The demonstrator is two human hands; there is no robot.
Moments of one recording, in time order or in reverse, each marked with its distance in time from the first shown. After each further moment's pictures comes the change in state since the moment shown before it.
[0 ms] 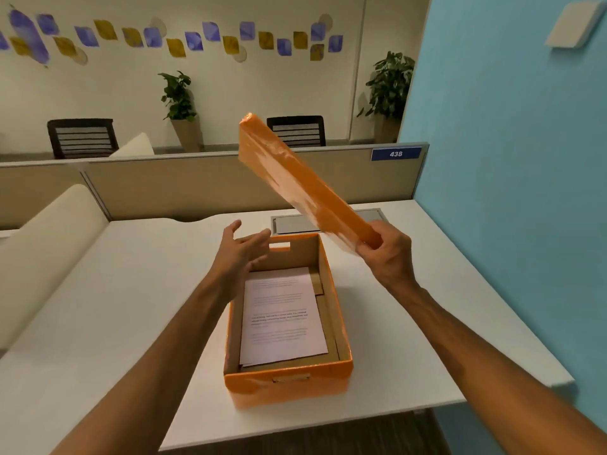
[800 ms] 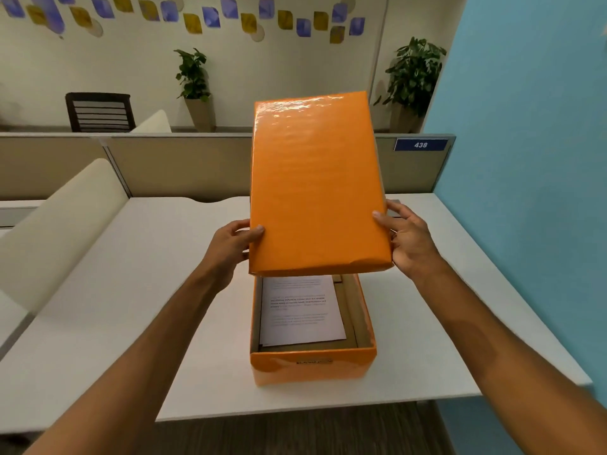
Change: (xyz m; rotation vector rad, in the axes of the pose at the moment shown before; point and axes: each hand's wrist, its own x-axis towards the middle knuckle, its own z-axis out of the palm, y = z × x) left_hand -0.006 -0.008 -0.071 0.204 0.050 0.005; right_hand 0.017 -0.040 0.010 0.896 -0.207 0.809
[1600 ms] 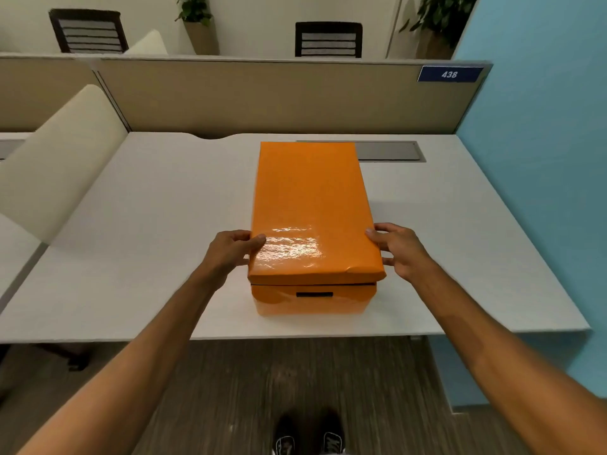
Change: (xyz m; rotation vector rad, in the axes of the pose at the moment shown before) left_hand -0.057 -0.098 0.001 0.237 -0.022 -0.233; right_hand -0.026 0.114 -0.039 -0.356 -0.012 0.290
